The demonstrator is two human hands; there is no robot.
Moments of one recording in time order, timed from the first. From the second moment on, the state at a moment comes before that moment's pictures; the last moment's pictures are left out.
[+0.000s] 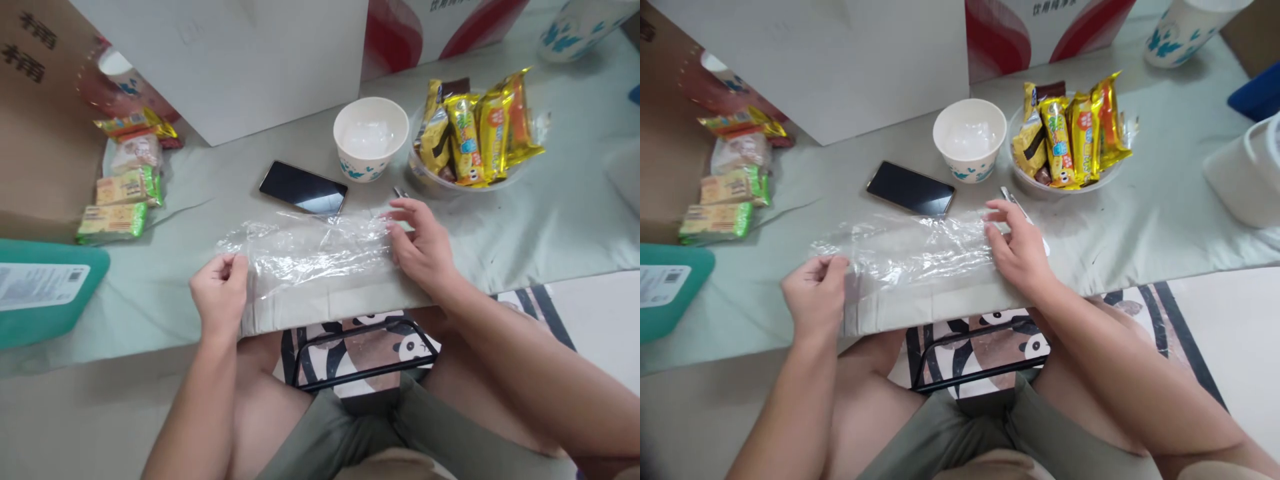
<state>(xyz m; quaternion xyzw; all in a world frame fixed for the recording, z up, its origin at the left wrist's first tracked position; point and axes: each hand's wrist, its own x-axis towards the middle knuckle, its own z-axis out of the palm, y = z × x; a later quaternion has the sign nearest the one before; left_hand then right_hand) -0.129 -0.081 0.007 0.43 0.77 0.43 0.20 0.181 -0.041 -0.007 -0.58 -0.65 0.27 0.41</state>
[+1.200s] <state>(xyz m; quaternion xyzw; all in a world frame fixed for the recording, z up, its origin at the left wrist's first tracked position) -0.114 -0.069 0.001 0.48 0.52 0.58 0.41 0.141 -0.104 0.026 -0.17 -0.65 0.67 0.31</state>
